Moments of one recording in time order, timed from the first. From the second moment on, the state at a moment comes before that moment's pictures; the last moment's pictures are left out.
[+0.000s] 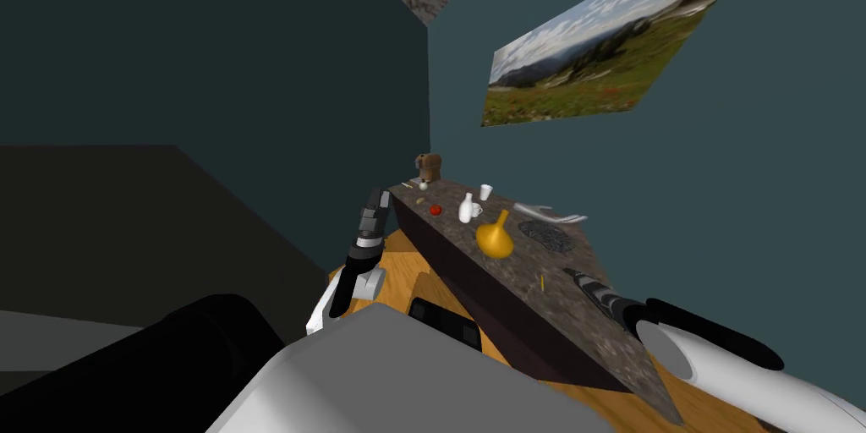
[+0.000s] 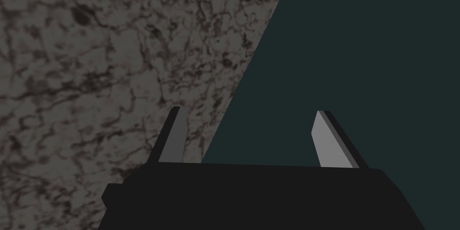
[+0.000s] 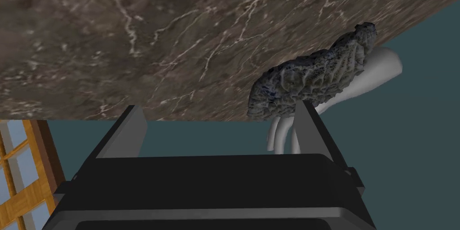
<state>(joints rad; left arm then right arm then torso) 0.52 0.02 0.01 -2.39 -0.12 -0.57 -0.16 0.25 -0.60 -0.35 -1.89 -0.50 1.00 0.69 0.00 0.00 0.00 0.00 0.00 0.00</state>
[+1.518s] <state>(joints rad) 0.52 0.02 0.01 -2.39 -0.12 -0.57 -0.16 0.20 -0.71 -0.45 -1.76 -0.65 1.45 0.92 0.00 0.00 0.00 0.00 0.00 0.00</state>
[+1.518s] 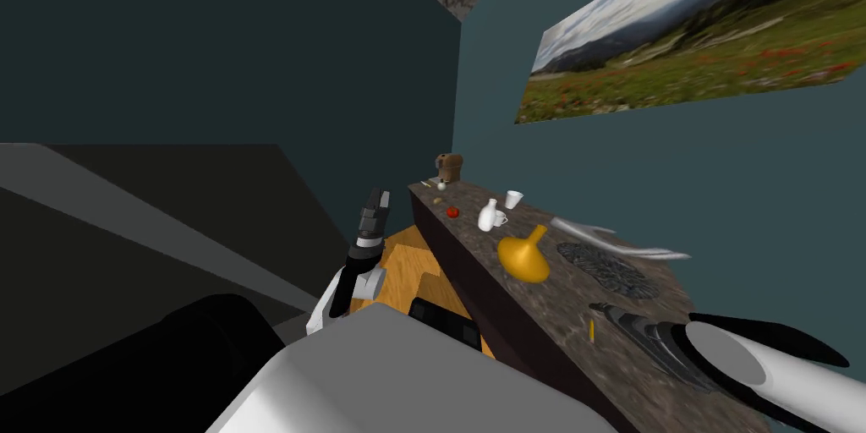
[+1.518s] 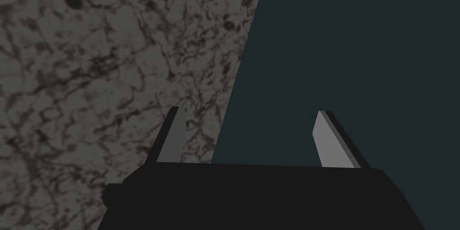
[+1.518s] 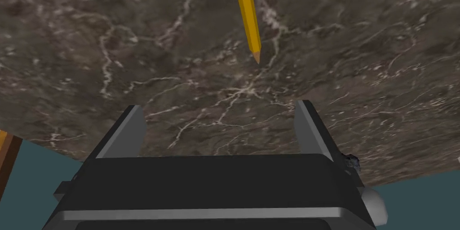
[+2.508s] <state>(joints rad) 0.52 0.02 0.01 -2.39 -0.12 -0.57 -0.16 0.18 -0.74 -0.50 -1.67 -0.73 1.73 1.06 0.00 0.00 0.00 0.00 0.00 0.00</state>
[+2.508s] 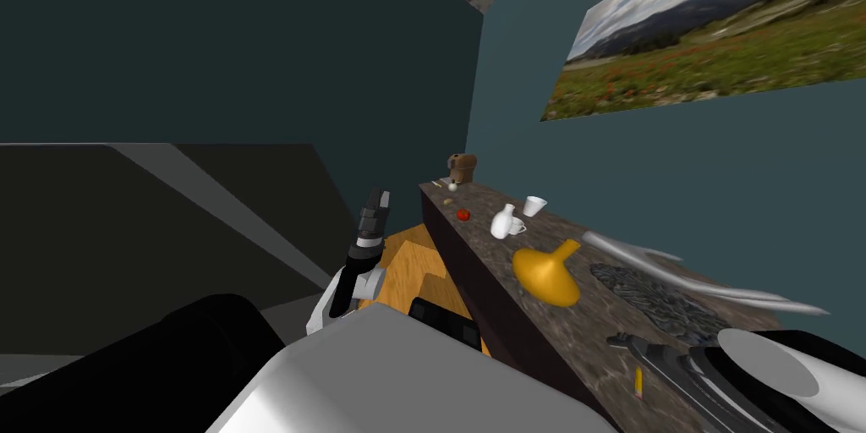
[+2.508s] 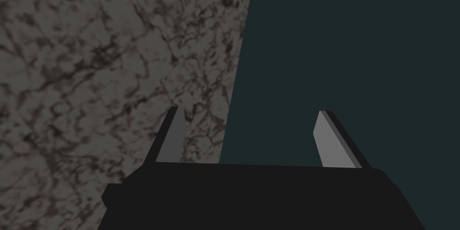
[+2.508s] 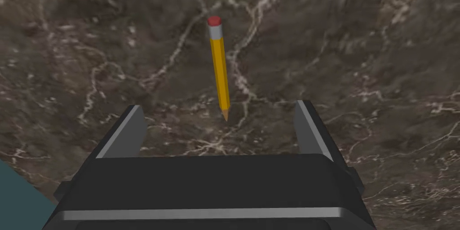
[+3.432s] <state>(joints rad) 0.52 0.02 0.01 -2.39 -0.12 -0.57 -0.16 0.18 -0.72 -0.48 -1.63 -0.72 1.72 1.07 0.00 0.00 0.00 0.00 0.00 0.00</state>
